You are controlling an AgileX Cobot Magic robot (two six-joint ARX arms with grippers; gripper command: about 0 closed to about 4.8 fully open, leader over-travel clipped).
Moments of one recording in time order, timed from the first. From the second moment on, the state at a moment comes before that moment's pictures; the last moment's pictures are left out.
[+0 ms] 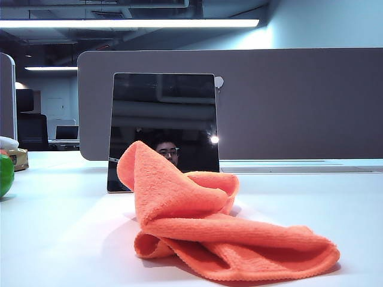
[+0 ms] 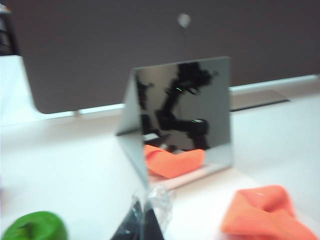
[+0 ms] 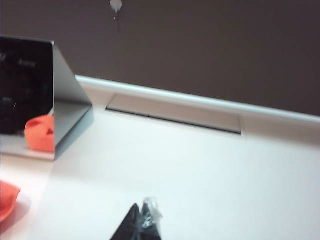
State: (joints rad) left arm -0.08 0.14 0.46 -0.36 0.33 0.03; right arm 0.02 0.16 0.67 -0.64 -0.13 -0.11
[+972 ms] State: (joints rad) left arm -0.13 0.47 0.52 -0.24 0.81 0.03; right arm 0.11 0.74 0.90 -0.78 -0.71 -0.10
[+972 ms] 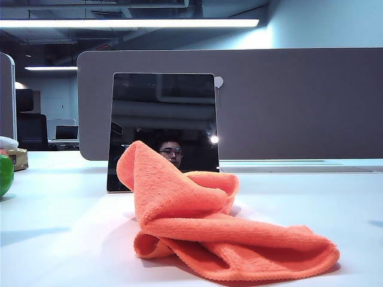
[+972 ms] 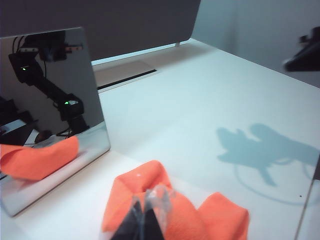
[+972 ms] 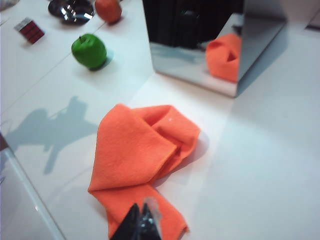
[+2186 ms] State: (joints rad) left arm -0.14 0.60 0.52 -0.46 0.79 0.00; right arm 0.37 1.48 0.90 -0.21 -0.73 0.40
